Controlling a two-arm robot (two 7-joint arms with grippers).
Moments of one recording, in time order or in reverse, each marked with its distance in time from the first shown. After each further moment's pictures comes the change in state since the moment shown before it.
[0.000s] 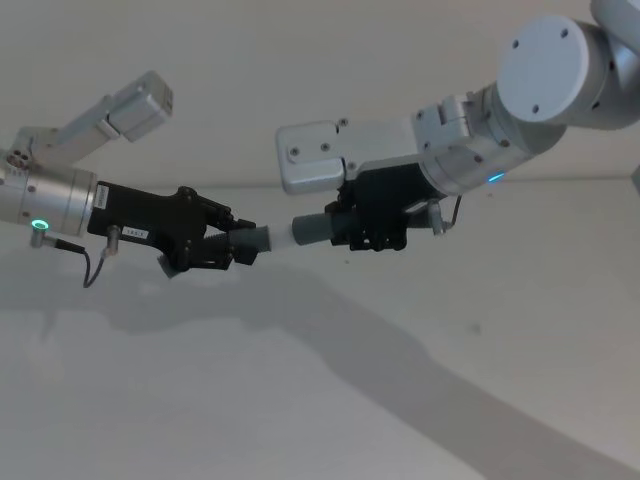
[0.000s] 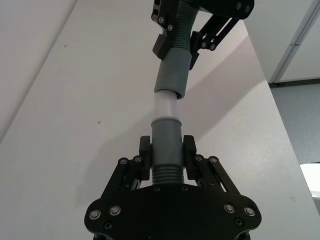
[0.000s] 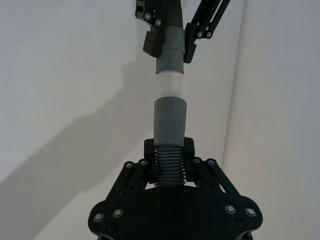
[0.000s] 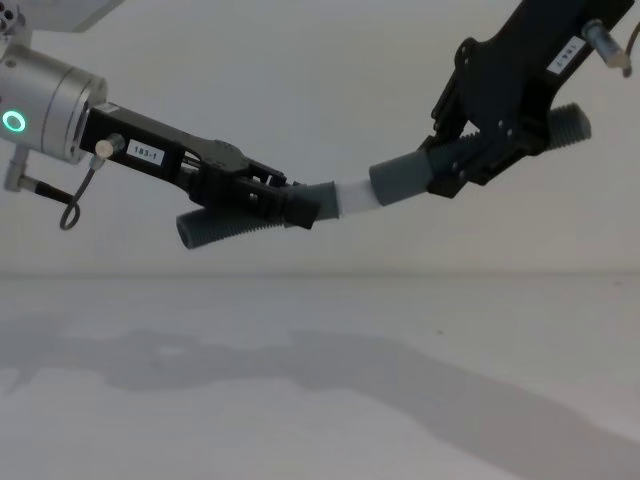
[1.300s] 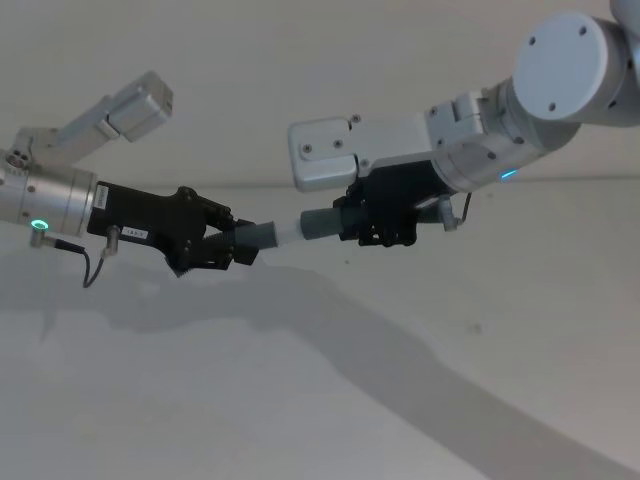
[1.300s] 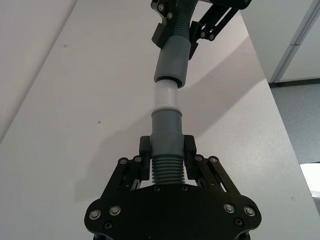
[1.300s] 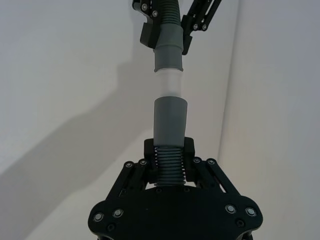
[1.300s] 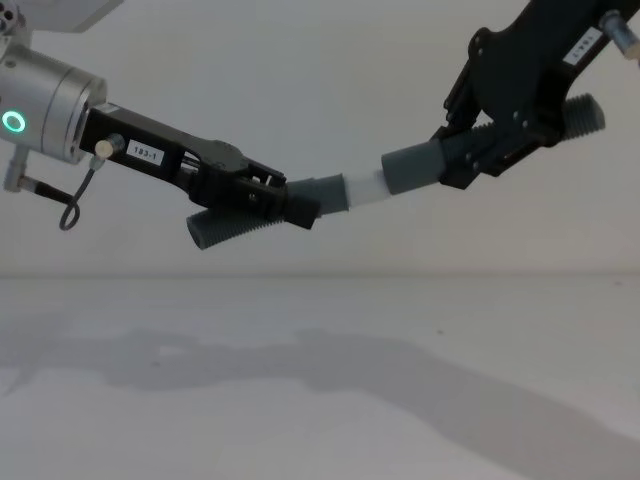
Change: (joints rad) left arm 0.000 0.000 0.000 0.000 0.001 0.000 0.000; right arm -0.022 0.013 0.039 -0.018 -0.027 -0.019 0.015
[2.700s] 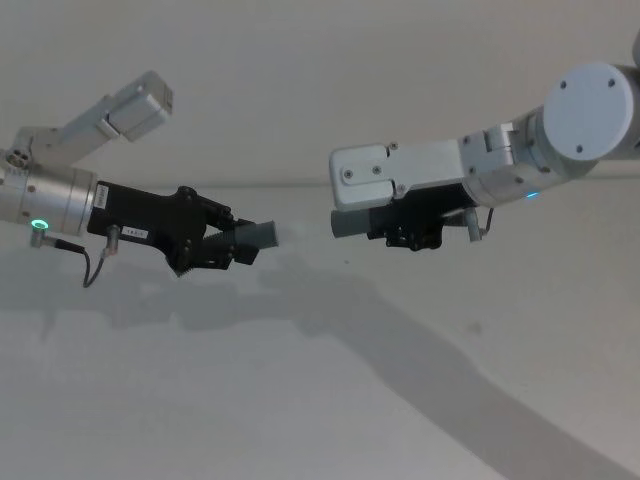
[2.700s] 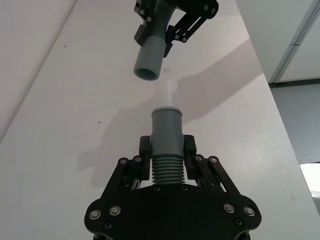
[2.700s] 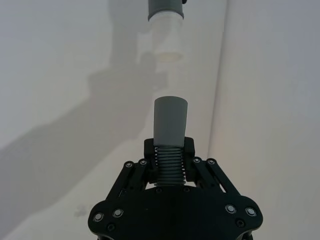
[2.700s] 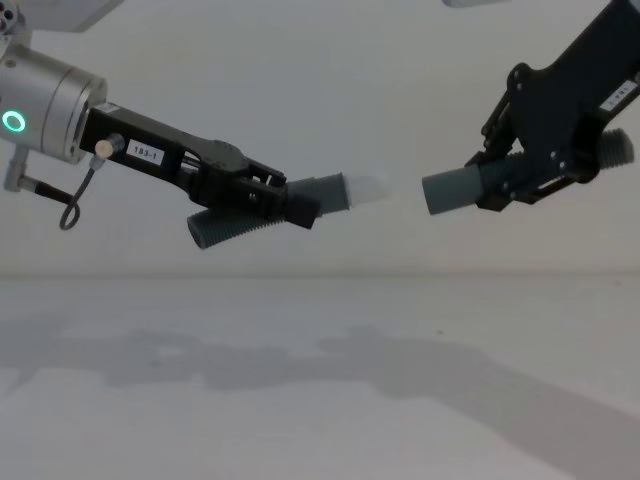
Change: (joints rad) left arm 0.000 0.000 0.000 0.000 0.000 0.000 0.000; right arm -0.087 0.046 0.045 0.030 -0.048 -0.125 -0.098
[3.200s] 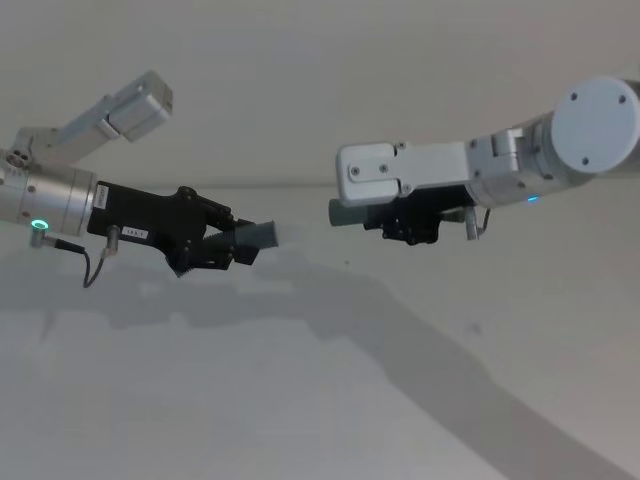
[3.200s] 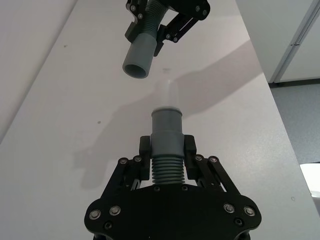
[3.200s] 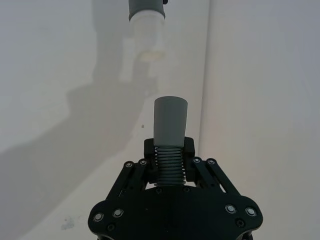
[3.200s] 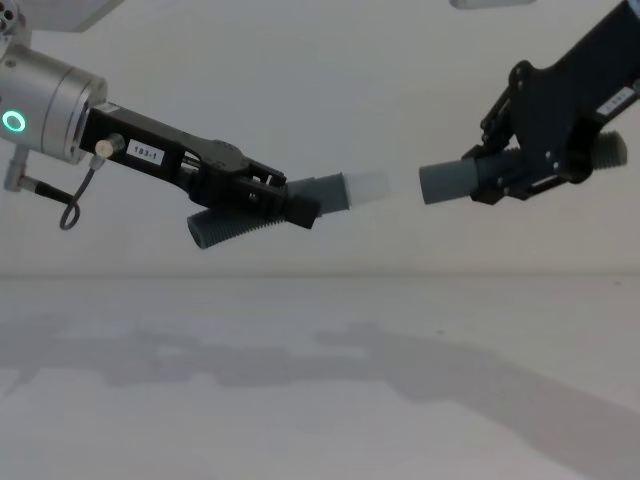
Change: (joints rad) left arm 0.000 0.000 0.000 0.000 0.000 0.000 0.000; right arm -0.043 0.001 0.038 0.007 0.004 -0.041 -0.070
